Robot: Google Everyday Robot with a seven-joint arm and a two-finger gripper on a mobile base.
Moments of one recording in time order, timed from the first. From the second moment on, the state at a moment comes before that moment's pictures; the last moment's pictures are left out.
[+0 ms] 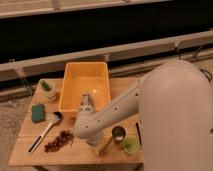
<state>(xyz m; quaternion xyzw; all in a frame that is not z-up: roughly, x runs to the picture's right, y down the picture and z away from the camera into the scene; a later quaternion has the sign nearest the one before) -0.044 0.286 0.762 -0.31 0.12 0.13 0.93</state>
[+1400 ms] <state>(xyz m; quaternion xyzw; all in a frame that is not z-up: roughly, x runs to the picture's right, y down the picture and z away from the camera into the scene) -0.057 0.166 0.699 -0.27 0.05 0.24 0.93</state>
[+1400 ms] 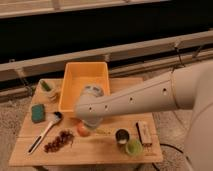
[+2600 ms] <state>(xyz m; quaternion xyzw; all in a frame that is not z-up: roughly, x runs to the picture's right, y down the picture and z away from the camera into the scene) 0.118 0.059 0.753 -0.19 0.15 0.53 0.81</state>
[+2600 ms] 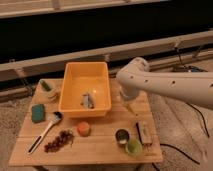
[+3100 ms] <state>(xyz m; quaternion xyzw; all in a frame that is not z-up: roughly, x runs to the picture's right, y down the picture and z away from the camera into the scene) 0.134 0.050 0.767 -0.20 0.14 0.58 0.78</state>
